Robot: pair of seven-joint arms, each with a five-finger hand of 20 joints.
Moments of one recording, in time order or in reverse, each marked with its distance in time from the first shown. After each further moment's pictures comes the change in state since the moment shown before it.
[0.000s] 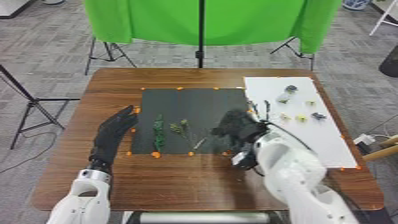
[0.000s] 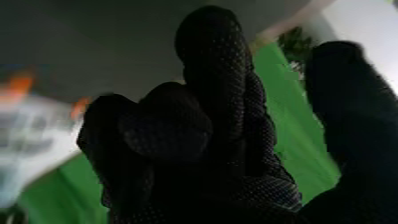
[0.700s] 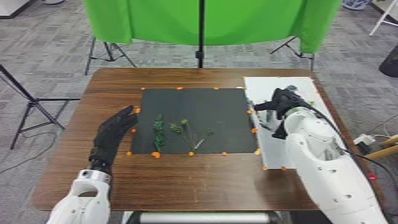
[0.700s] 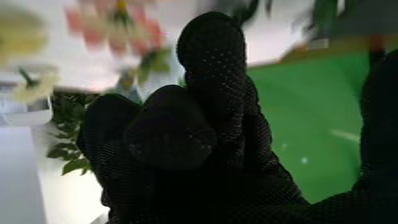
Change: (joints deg) left arm 0.0 0.0 0.1 0.0 0.1 0.0 0.0; right arm 14.7 2.0 2.3 23.8 -18.2 1.9 0.9
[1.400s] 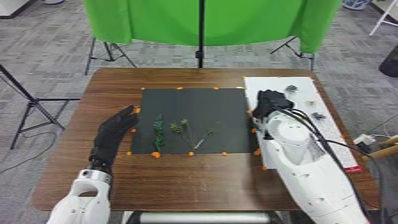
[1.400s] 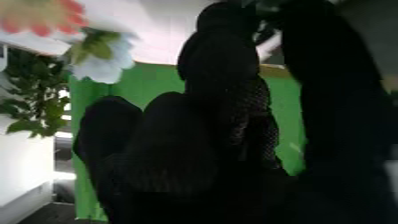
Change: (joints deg) left arm -0.1 0.0 0.0 0.0 0.0 -0.1 -0.2; right arm 0.6 -3.6 -4.6 1.3 -15.1 1.1 -4.0
